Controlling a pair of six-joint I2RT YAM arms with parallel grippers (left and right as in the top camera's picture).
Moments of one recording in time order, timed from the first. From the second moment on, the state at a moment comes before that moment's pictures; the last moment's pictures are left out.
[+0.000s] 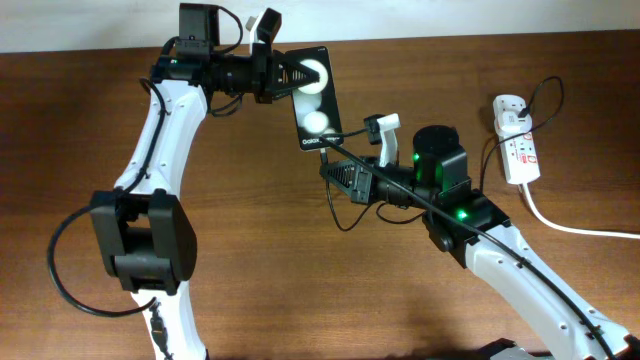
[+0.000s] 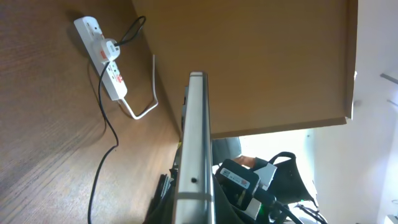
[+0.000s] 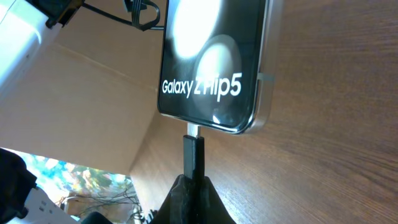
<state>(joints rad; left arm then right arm) -0.12 2.14 1.96 -0.63 1.46 -0.45 0.40 1.34 0.88 0.06 -0.71 0.70</state>
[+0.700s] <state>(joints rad) -0.12 2.14 1.96 -0.62 1.45 -0.44 0.40 1.34 0.86 0.11 -0.70 0.70</state>
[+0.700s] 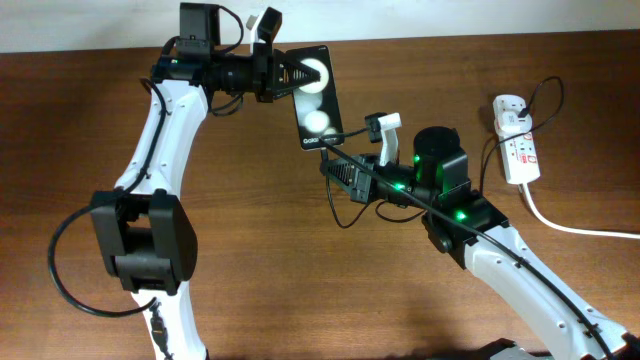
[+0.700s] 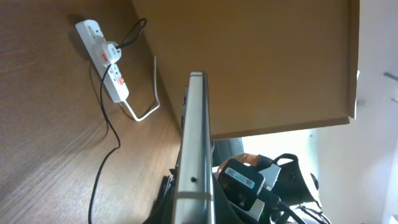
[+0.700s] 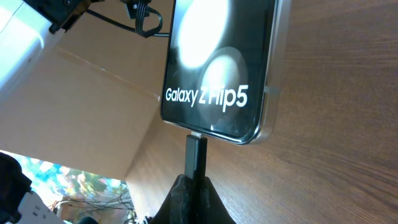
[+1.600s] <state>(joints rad) -0.14 2.14 1.96 -0.63 1.45 -0.40 0.40 1.34 0.86 0.08 -0.67 0.70</state>
